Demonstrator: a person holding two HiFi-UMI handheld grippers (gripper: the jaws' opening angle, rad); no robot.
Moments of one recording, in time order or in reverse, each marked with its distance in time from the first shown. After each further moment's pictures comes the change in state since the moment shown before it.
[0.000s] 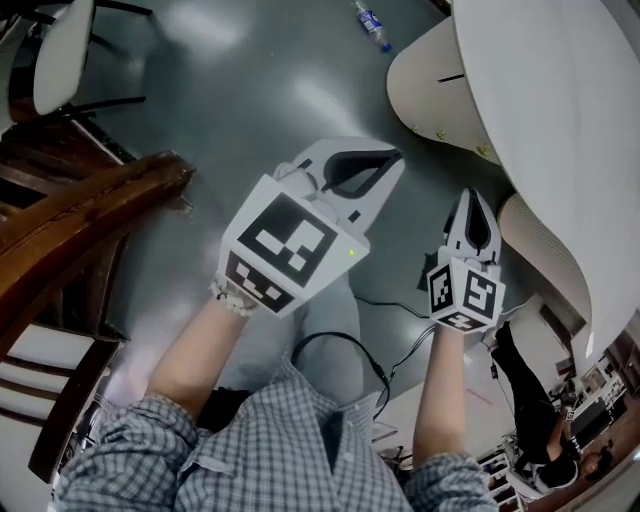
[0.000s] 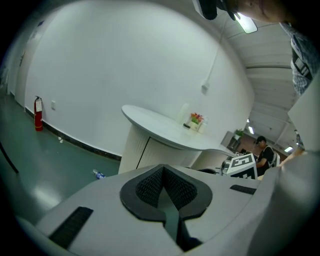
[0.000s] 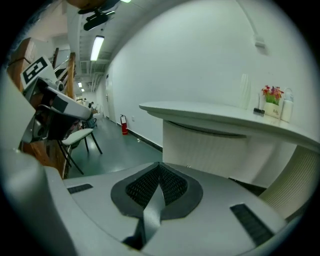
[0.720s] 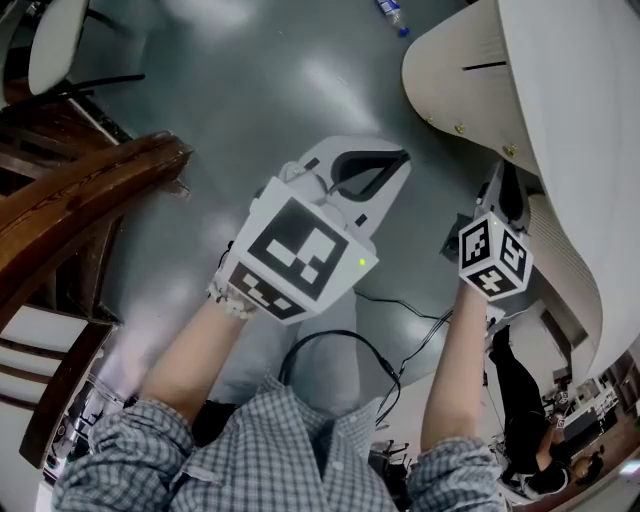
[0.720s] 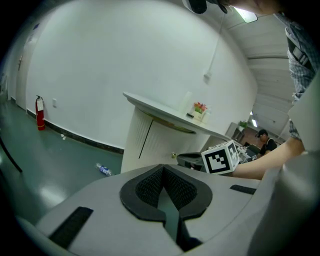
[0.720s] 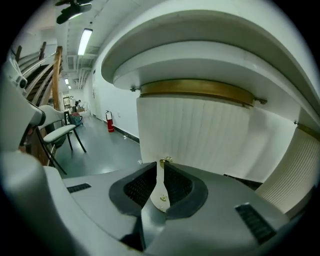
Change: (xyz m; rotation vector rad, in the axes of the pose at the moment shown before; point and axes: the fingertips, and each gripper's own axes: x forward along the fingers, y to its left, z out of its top) left arm 0.026 0.003 -0.051 0.018 0.060 0.035; right arm 0.069 -0.060 -0.039 0.050 0.031 -0.123
